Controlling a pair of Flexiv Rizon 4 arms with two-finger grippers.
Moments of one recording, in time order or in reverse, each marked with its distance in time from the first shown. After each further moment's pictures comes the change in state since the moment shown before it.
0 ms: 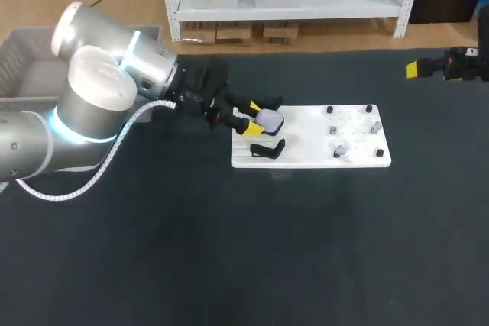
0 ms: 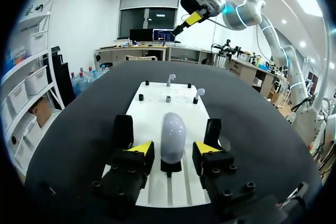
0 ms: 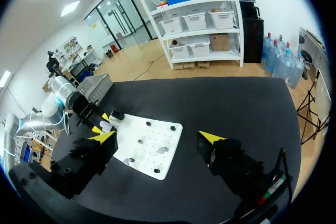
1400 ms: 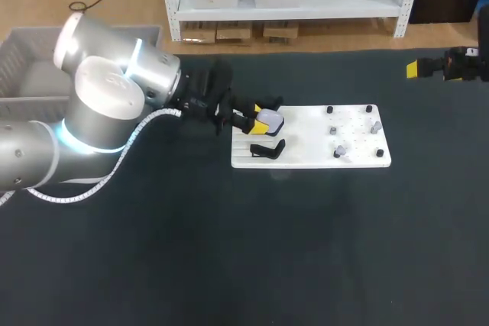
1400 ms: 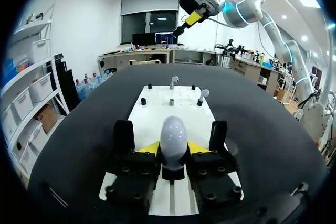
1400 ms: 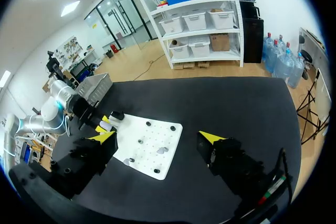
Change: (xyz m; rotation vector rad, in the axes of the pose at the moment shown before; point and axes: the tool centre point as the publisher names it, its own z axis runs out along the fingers) left arm -0.002 0.000 0.011 -0.051 -0.020 0.045; right arm 0.000 0.000 0.000 0.000 0.000 0.000
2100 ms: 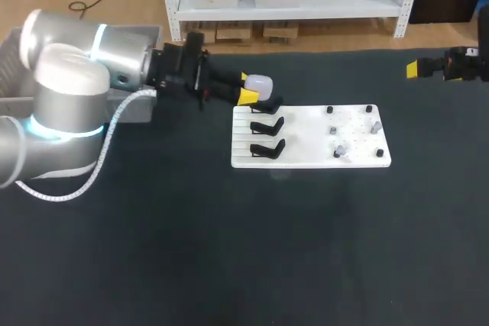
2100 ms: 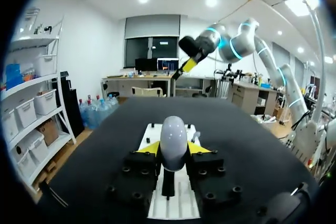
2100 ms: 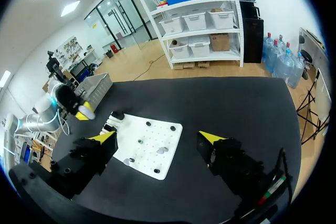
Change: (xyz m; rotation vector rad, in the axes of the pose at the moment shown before) left arm -0.072 -0.009 -0.061 -0.003 -0.250 -0.014; right arm 0.000 0.000 0.000 0.000 0.000 0.000
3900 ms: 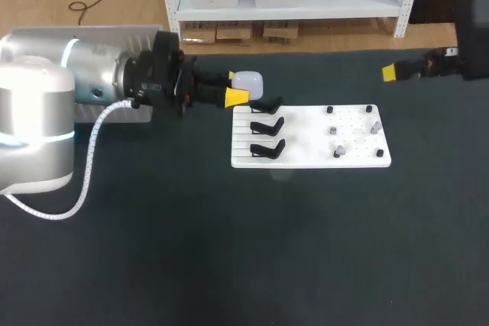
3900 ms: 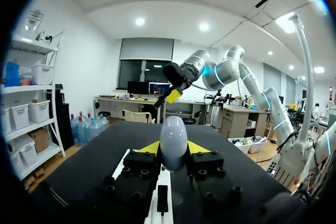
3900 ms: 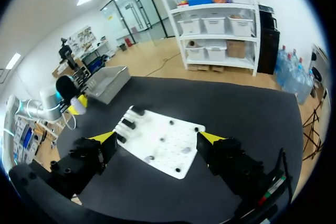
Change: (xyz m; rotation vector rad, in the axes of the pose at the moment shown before) left arm -0.045 -0.060 -0.024 0.054 -0.190 -0.025; right arm 0.005 0.065 -0.003 -0.085 0.032 -0.136
